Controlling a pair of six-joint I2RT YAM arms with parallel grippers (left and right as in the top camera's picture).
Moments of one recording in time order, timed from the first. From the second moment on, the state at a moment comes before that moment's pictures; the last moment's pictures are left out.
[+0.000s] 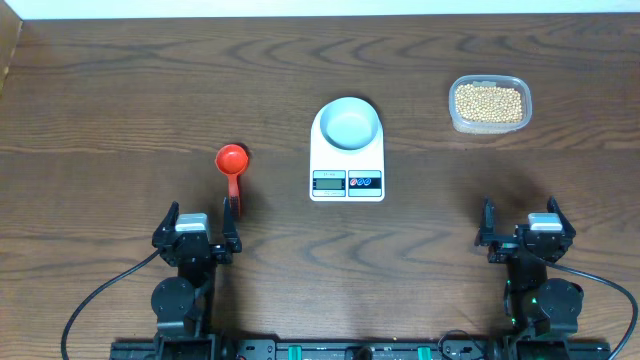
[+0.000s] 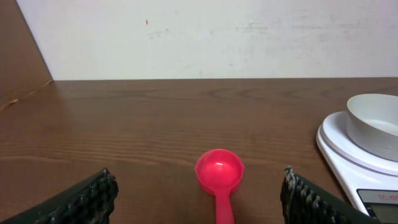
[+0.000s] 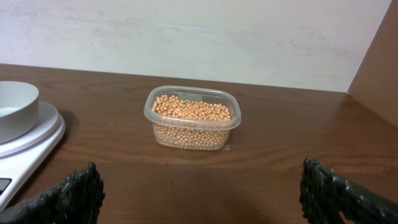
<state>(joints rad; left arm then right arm) 0.02 0.01 0.02 -0.11 -0.02 0.04 0.00 0.01 0.01 -0.07 0.04 -0.09</state>
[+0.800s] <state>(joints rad) 0.02 0.01 0.02 -0.11 -0.02 0.04 0.00 0.01 0.01 -0.07 0.04 -0.09</state>
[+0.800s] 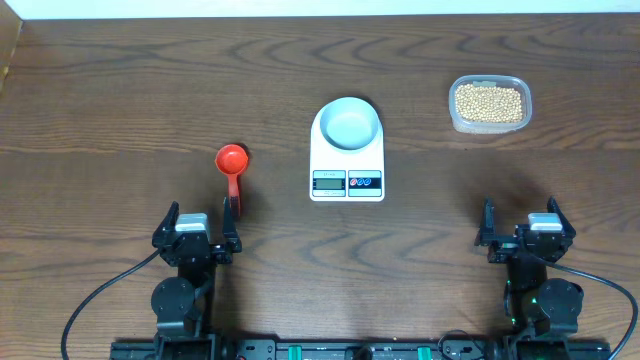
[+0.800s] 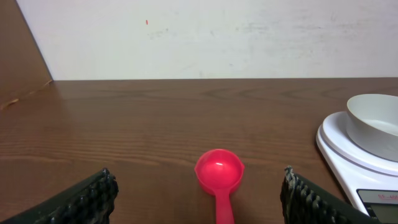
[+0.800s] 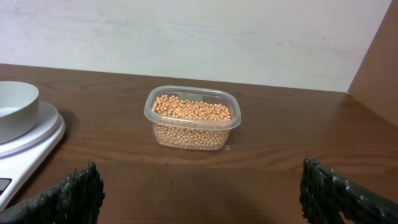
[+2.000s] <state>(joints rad) 0.02 0.88 0.84 -0.62 0.02 -0.03 0.00 0.02 0.01 -0.07 0.04 -0.09</state>
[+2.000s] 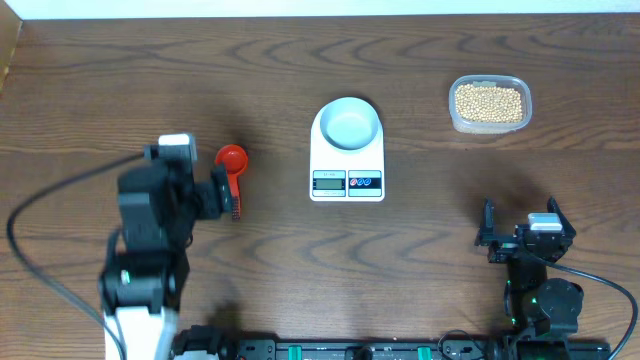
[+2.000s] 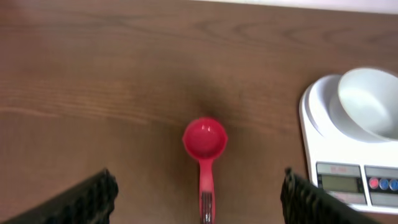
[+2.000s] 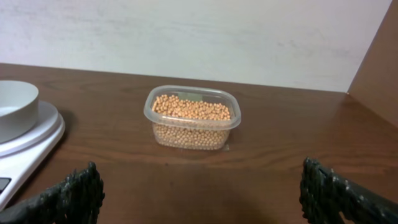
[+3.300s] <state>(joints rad) 0.11 1.81 1.35 -0.91 0.02 0.06 0.00 0.02 0.01 -0.07 0.04 -0.09</state>
